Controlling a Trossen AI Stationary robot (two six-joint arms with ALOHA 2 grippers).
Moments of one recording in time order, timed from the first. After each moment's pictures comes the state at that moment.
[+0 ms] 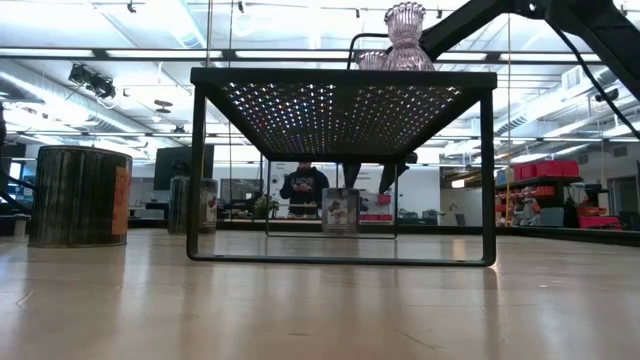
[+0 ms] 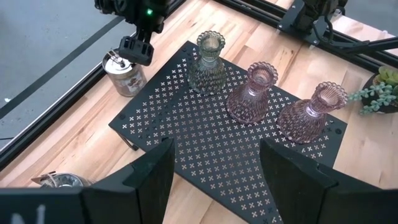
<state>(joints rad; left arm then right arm) -0.23 1.41 1.67 -1.12 -0.54 -0.64 -0.54 2.03 1.61 -0.73 0.24 0.46</state>
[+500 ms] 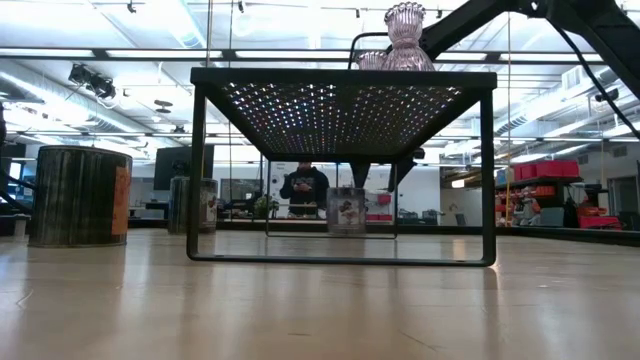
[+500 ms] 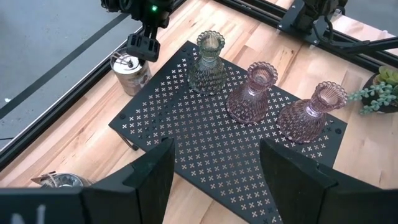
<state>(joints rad) -0.23 1.41 1.67 -1.12 -0.54 -0.64 -0.55 2.02 1.61 -0.83 0.28 0.44</state>
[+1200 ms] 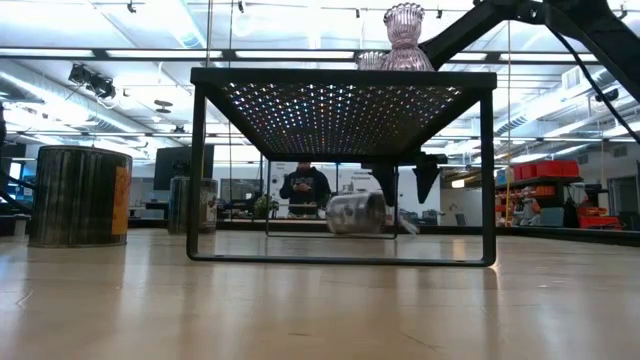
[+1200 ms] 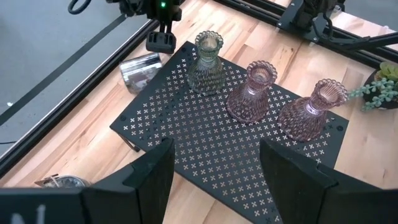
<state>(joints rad) -0.23 1.41 1.67 -1.12 -0.54 -0.62 -0.62 2.03 1.60 -1.03 0.19 0.40</state>
